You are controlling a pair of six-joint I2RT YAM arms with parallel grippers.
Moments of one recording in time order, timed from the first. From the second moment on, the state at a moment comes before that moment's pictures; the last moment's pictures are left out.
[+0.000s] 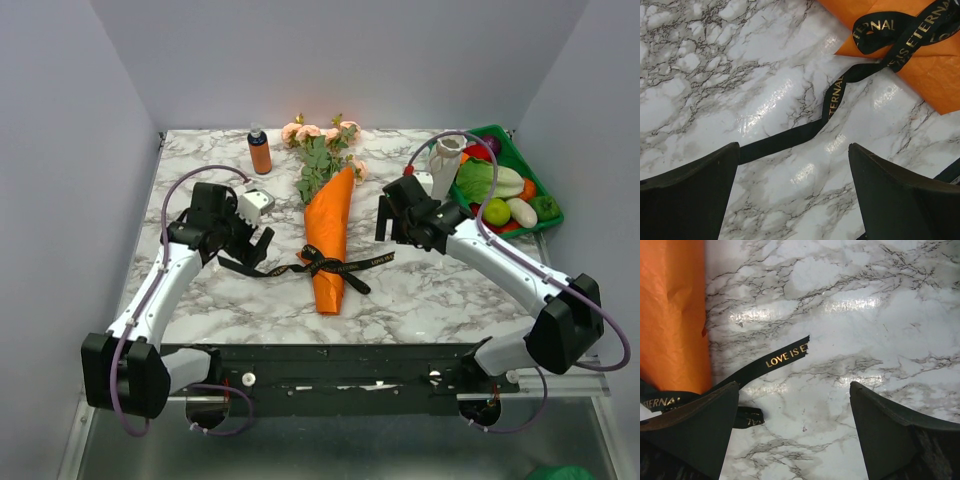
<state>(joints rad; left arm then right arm) -0.19 1.17 0.95 -0.66 0.37 0.43 0.63 1.42 1.18 -0.72 0.41 0.58</state>
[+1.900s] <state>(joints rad) -0.47 1.50 0.86 -0.40 0.13 0.56 0.63 1.75 1.10 -0.51 0.20 1.04</state>
